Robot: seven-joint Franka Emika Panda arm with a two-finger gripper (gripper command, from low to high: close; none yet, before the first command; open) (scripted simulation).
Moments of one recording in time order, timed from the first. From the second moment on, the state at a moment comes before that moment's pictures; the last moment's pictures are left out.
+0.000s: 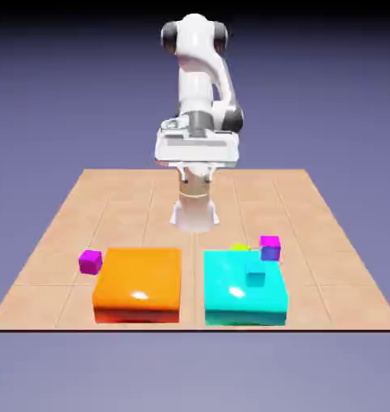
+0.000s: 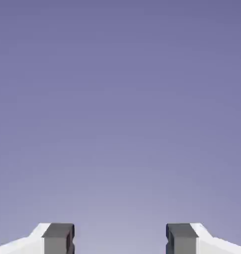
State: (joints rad) arm -0.01 -0.54 -0.01 -2.81 -0.03 3.03 0.69
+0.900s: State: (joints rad) arm -0.46 0.03 -0.28 -2.69 -0.64 2.93 -0.49
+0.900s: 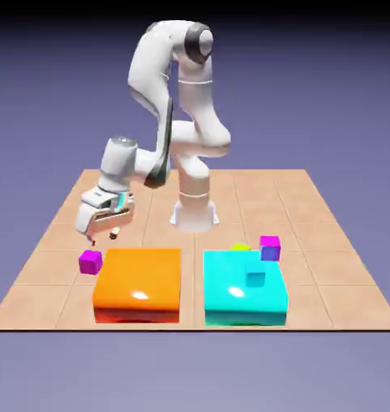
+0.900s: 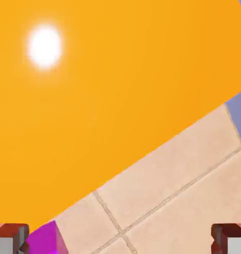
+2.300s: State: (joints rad) arm -0.06 -0.09 -0.04 -2.72 -0.29 2.56 -0.08
